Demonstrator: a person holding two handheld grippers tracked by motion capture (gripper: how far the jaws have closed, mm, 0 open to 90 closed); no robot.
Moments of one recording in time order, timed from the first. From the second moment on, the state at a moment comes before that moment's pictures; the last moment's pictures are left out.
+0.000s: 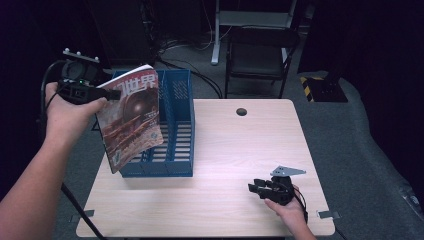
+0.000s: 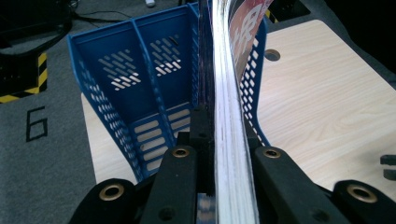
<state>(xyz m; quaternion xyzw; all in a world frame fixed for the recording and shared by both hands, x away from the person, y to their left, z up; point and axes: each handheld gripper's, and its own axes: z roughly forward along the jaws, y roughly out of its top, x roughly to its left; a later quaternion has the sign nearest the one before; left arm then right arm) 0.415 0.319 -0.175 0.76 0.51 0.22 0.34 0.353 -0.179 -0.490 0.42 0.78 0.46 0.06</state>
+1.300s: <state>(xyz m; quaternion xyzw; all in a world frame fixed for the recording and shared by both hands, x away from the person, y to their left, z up) 0.457 0.320 -0.198 0.71 0.58 0.23 0.33 0.353 -0.182 -0.488 0.42 0.78 0.47 0.06</state>
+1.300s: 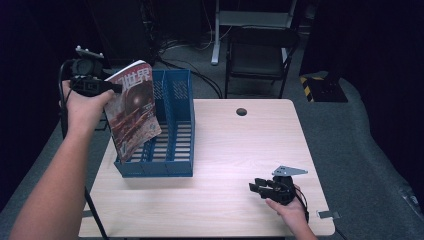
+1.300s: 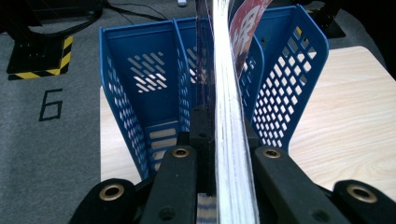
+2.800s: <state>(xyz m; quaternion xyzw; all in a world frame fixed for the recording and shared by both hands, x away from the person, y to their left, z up) 0.495 0.292 -0.241 0.67 0.60 0.24 0.37 0.351 -0.186 -0.485 0.42 0.77 0.47 0.06</state>
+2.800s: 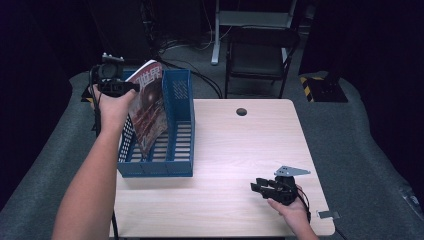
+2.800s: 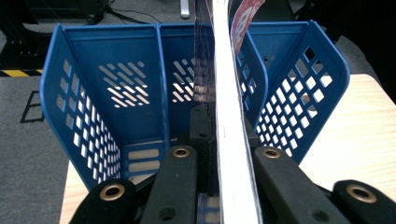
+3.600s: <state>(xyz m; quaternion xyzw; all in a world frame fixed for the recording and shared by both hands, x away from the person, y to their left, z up) 0.505 0.285 -0.279 0.68 0.61 0.22 0.34 0.352 -0.186 -0.486 0.42 0.77 0.47 0.06</state>
